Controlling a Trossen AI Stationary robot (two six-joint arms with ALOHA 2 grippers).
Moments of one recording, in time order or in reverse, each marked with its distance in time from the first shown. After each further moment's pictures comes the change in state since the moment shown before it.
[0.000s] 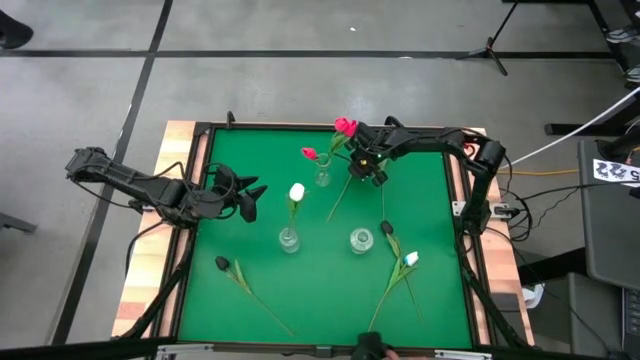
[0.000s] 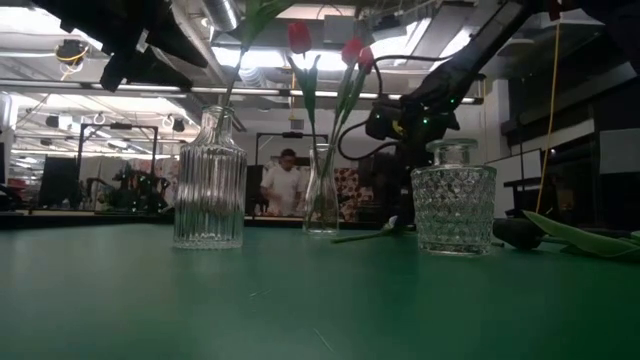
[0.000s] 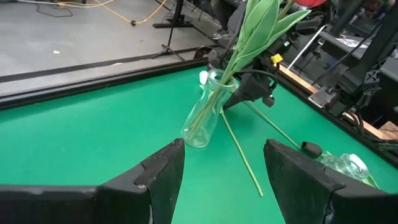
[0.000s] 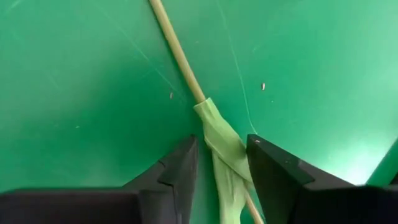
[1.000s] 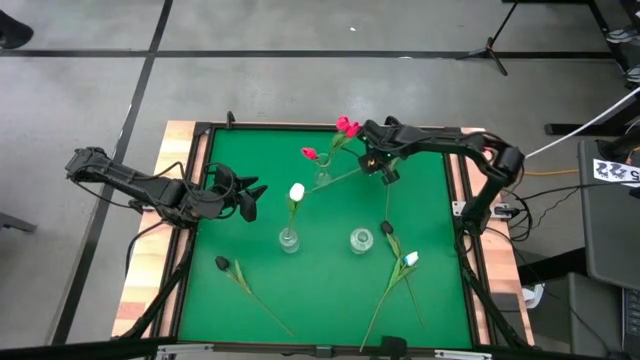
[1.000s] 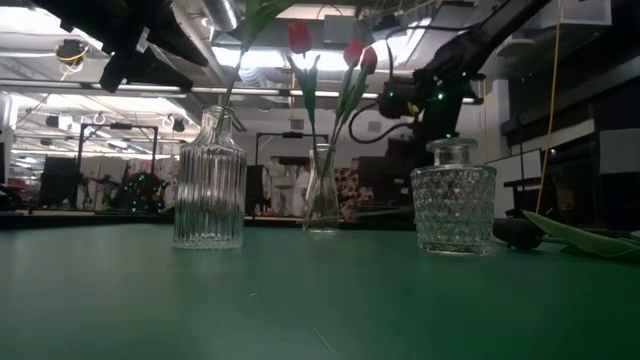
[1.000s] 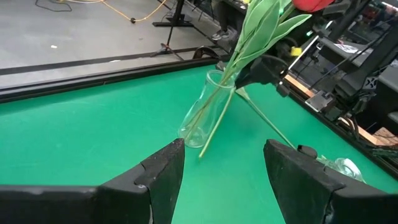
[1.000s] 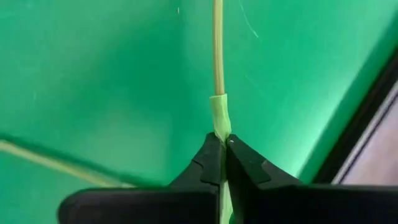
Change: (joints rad) left arm 0.000 0.000 0.000 0.006 0.001 -0.032; right arm 0.006 -0.166 -0.005 -0.234 0.190 0.225
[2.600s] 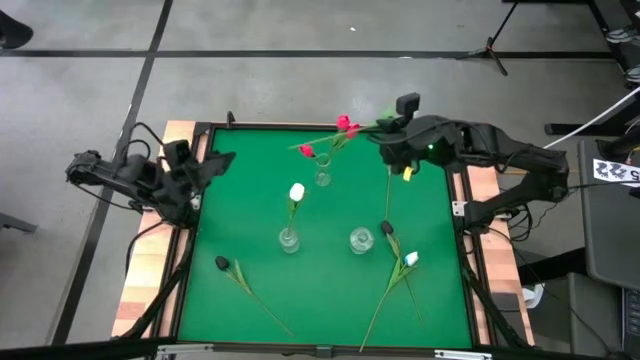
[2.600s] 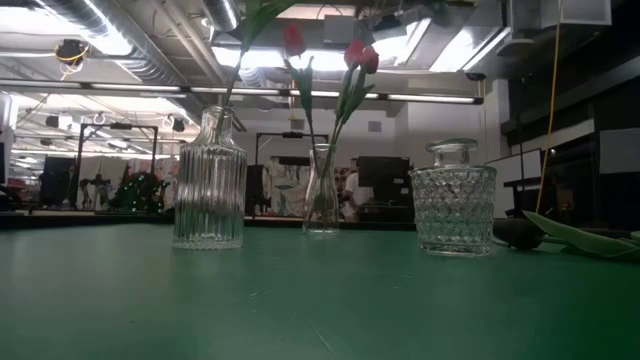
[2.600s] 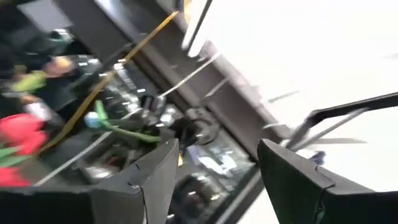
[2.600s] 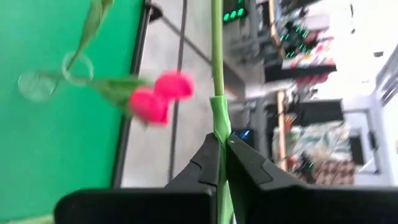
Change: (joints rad) left arm 0.000 -0.211 0.000 0.944 0.394 0.228; right arm 0.520 -0.352 0.597 -0.278 0.587 0.210
